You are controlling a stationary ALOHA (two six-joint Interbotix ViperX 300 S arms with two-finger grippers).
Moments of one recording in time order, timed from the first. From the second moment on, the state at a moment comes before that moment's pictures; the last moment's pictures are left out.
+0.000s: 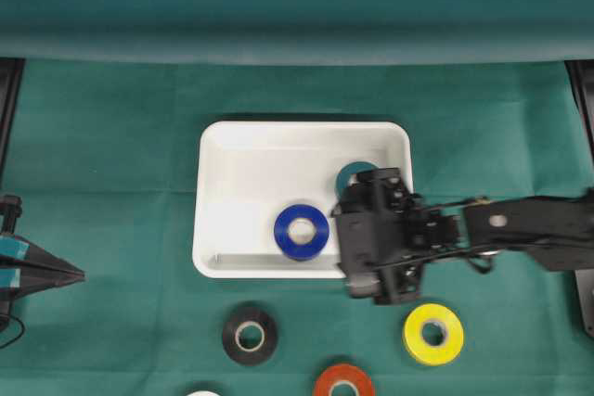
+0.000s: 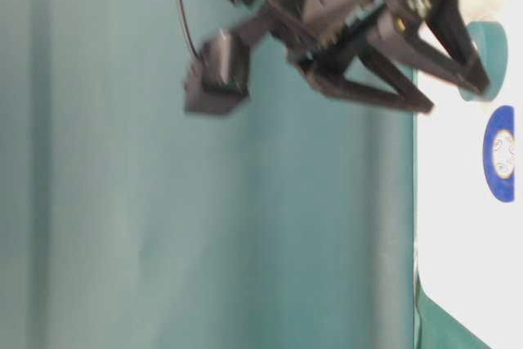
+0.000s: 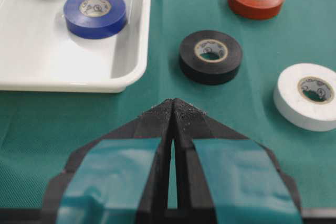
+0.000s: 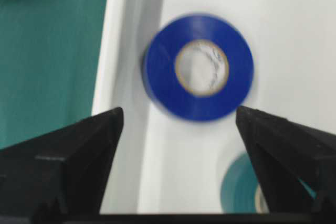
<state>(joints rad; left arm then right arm) -0.01 -1.29 1.49 -0.02 0.03 -0.01 -0.10 -0.03 0.68 -0.42 0.22 0.24</state>
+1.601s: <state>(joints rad) -0.01 -1.29 1.49 -0.02 0.03 -0.01 -0.03 -0.62 1.26 -0.42 0.09 0.25</state>
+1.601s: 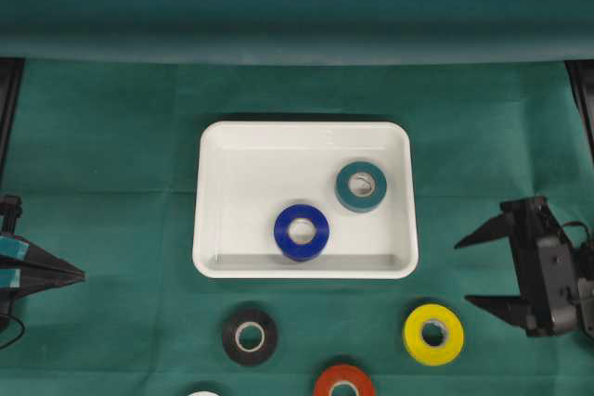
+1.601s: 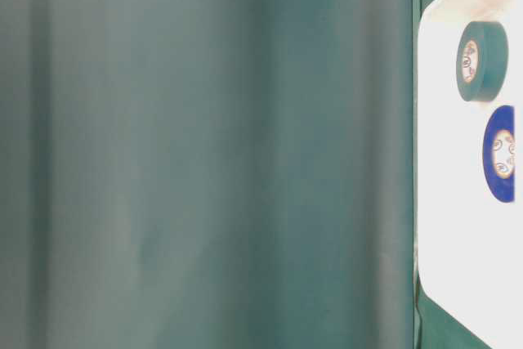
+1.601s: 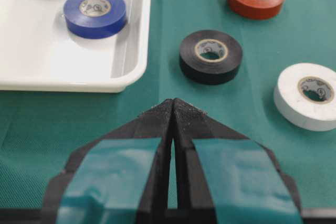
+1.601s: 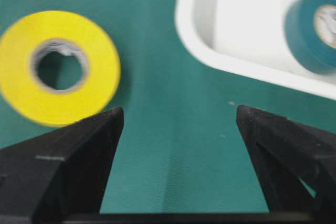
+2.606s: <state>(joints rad) 0.00 -1.29 1.49 -0.02 0.03 -0.01 0.06 -0.50 1.17 -0.42 0.06 0.25</state>
